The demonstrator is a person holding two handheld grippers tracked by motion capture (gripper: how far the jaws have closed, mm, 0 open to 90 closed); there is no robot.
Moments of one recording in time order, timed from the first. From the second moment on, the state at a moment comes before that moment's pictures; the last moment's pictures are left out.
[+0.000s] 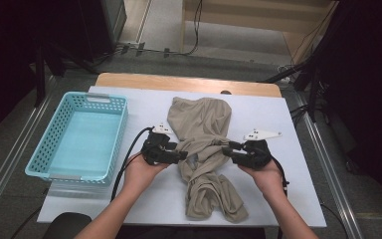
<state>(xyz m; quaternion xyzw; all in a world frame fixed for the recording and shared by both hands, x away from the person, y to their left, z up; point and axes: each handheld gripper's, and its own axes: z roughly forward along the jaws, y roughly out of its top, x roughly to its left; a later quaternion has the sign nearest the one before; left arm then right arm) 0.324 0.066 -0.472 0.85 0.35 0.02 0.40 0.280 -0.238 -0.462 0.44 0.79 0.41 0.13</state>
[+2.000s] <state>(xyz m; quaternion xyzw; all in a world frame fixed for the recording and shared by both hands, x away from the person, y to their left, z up) 0.300 0.023 -0.487 0.87 0.31 -0.03 0.40 0.274 -0.224 -0.494 0.42 0.81 0.40 0.08</state>
